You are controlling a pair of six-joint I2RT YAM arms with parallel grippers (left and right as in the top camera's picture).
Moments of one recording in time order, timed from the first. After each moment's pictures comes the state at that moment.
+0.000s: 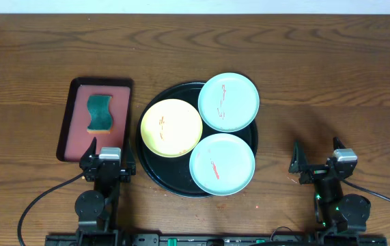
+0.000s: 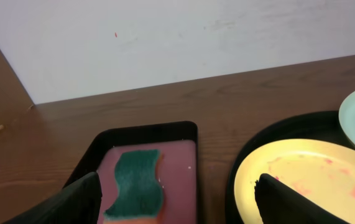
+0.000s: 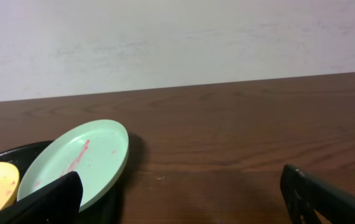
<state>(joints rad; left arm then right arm) 0.00 0.01 0.01 -0.10 -0.01 0.17 -0.04 0.01 0.01 -0.06 -0.15 0.12</state>
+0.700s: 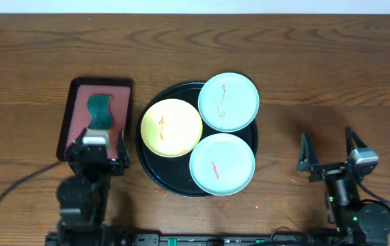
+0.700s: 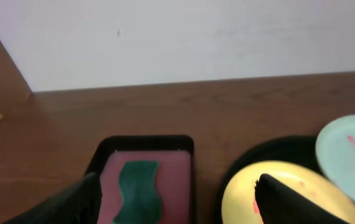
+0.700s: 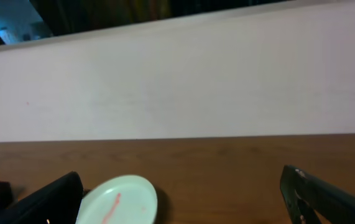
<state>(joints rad) 0.00 0.32 0.41 -0.29 -0.01 0.07 -0.04 0.12 0.27 -0.05 -0.21 0.15</state>
